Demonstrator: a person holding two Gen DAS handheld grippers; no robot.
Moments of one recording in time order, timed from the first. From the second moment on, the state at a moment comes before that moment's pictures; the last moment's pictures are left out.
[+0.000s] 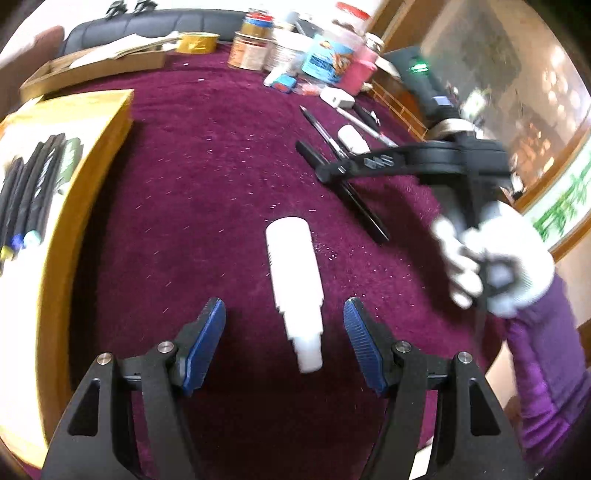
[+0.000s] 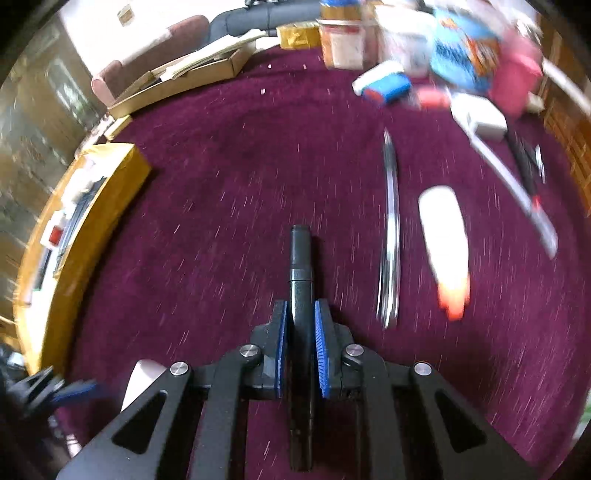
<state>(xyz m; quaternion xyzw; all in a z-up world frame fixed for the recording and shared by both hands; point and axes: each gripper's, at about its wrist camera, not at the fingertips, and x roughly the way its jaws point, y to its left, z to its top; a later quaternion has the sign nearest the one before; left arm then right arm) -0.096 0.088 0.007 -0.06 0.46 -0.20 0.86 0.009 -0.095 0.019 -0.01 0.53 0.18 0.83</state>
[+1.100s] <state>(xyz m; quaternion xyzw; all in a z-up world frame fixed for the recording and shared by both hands) -0.128 0.097 0.033 0.01 0.38 -0.15 0.91 -0.117 -0.097 0.019 0.00 0.47 0.11 0.88</state>
